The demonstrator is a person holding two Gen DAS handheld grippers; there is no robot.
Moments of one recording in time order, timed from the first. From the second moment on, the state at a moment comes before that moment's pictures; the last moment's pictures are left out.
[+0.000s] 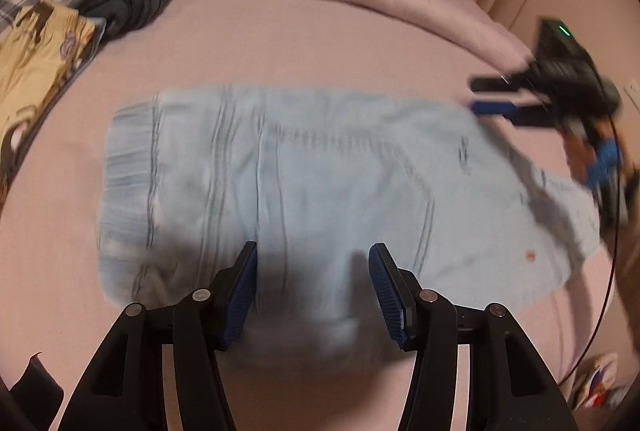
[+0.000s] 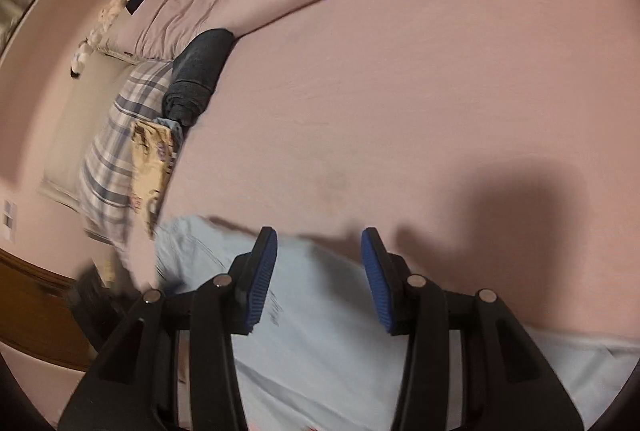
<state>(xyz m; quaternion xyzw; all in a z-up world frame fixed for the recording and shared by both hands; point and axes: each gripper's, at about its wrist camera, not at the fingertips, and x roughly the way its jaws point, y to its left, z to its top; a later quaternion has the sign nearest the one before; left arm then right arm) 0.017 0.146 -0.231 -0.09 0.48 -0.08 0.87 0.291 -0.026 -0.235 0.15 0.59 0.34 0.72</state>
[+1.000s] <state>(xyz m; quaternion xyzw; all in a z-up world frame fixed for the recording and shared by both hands) 0.012 0.157 -0.237 -0.05 0.48 -0.10 0.87 0.281 0.020 -0.252 0.12 0.62 0.40 0.66</state>
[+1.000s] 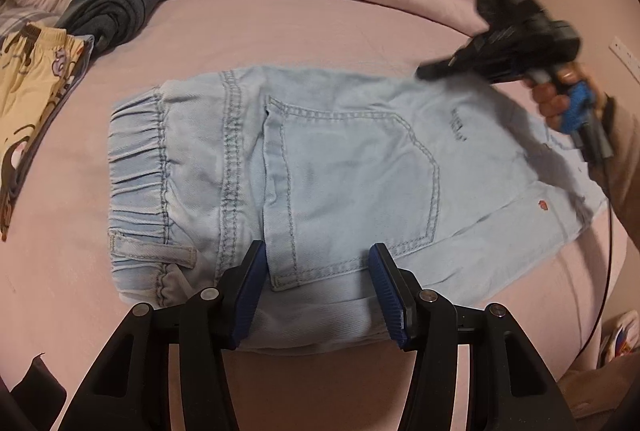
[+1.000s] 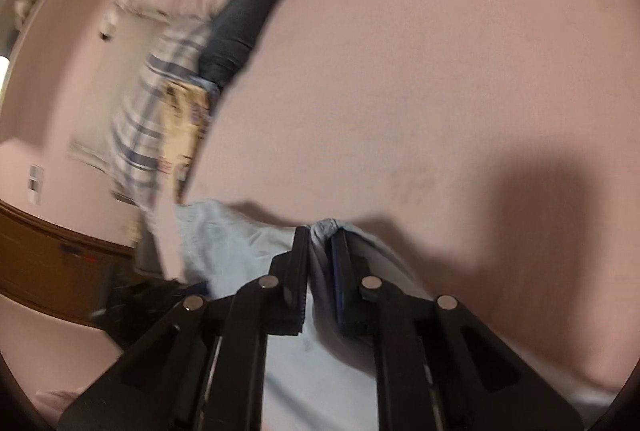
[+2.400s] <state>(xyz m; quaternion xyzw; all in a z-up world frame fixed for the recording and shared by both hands) 0.031 0.179 -0.236 -0.05 0.51 -0.04 0.86 0.160 -0.255 -0.207 0.02 0.53 0.03 0.85</state>
